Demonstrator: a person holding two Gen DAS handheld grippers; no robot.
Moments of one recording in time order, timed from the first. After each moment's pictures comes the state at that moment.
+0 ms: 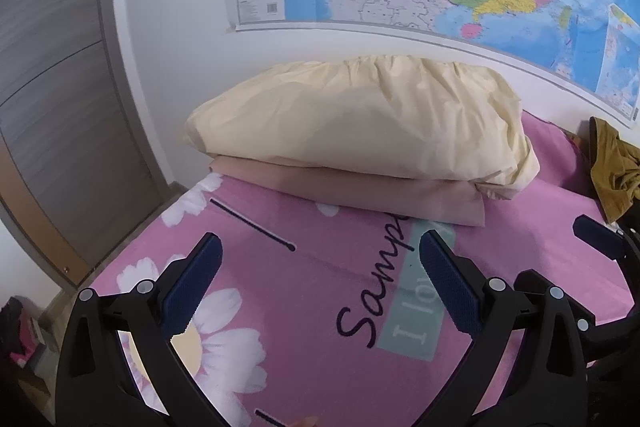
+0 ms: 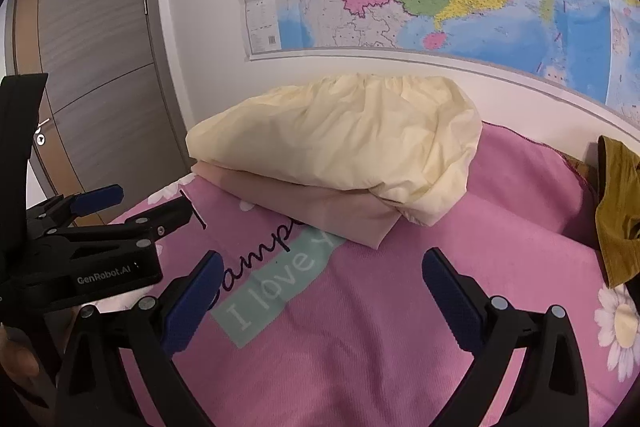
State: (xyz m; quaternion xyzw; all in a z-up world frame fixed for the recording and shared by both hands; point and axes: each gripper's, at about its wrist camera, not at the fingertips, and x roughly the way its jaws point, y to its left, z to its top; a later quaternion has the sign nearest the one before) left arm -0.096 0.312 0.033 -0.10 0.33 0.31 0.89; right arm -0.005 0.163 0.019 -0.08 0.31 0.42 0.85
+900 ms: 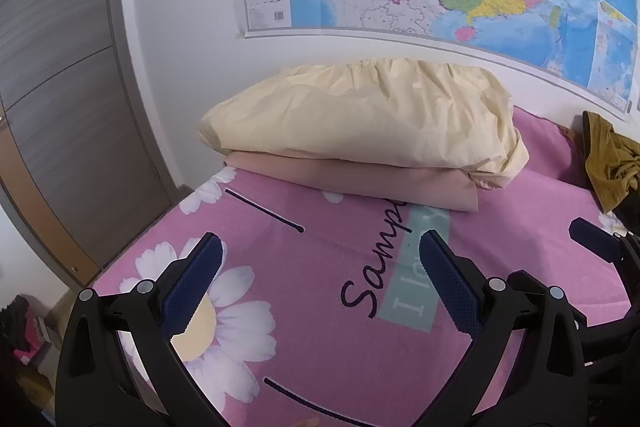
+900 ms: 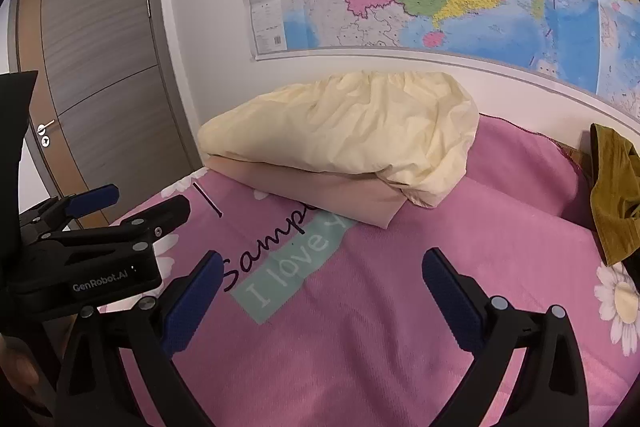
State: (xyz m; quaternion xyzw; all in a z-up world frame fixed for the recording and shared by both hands) left arm -0.118 0.292 0.037 -0.08 0.32 0.32 0.89; right arm -0.029 0.153 0.019 -0.08 0.31 0.43 0.85
